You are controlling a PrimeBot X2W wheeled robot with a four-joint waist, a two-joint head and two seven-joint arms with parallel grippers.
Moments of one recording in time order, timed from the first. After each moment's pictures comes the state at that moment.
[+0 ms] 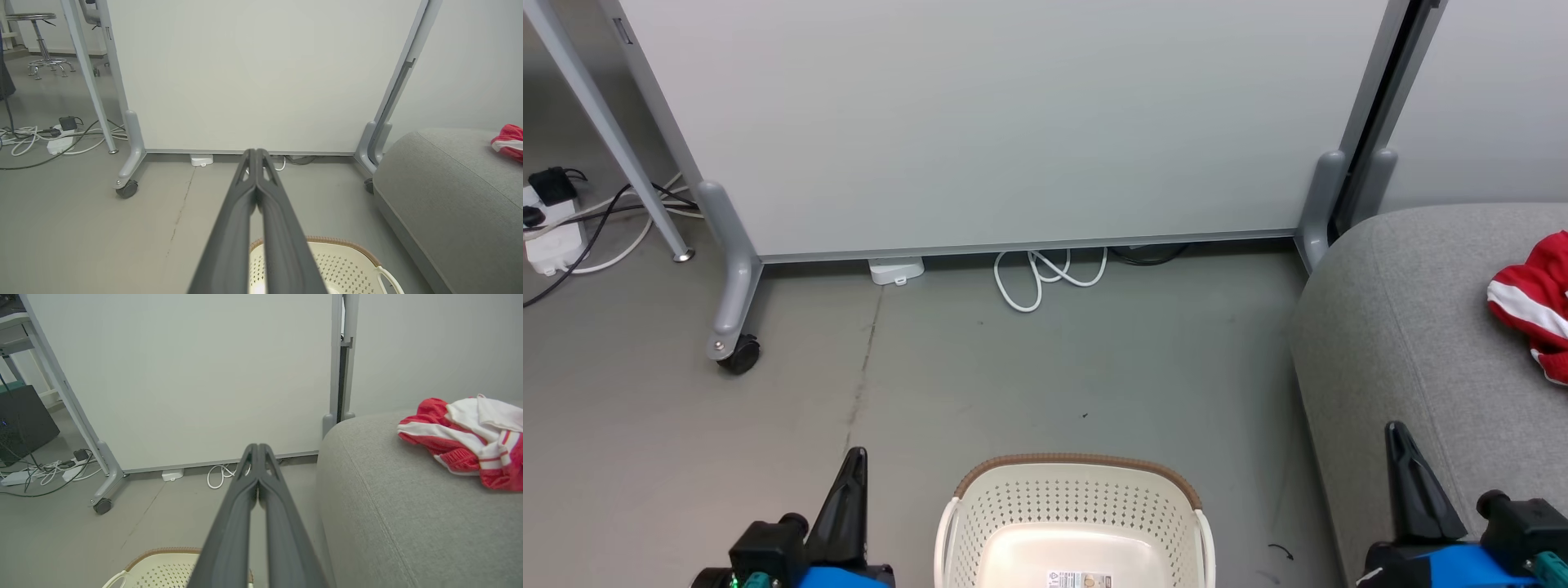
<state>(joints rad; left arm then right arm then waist) 0.02 0.06 -0.12 0.32 -0.18 -0.10 -0.25 0.03 -0.04 -0.11 0.21 0.15 0.13 -0.25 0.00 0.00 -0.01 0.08</state>
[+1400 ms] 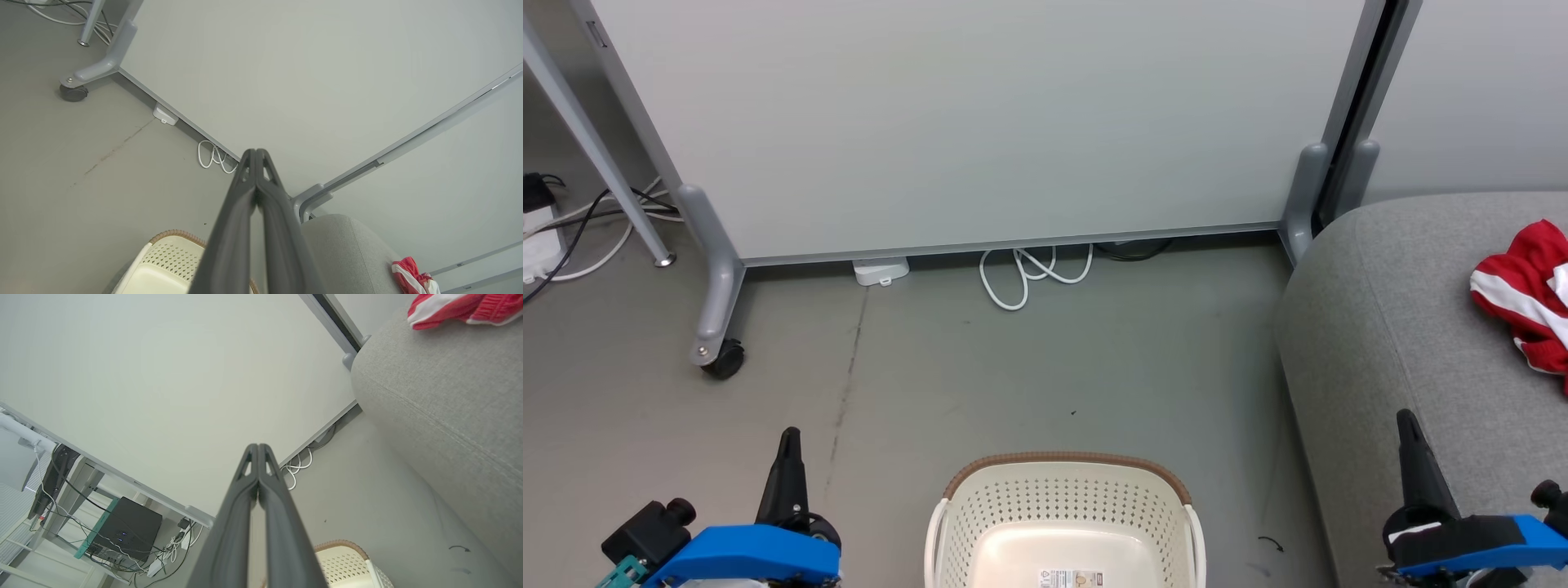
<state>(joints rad) -0.02 0.05 -0.01 0.29 -0.85 -0.11 -0.08 -0.02 -0.04 -0.11 0.23 0.83 0.13 -0.08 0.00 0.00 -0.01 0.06</state>
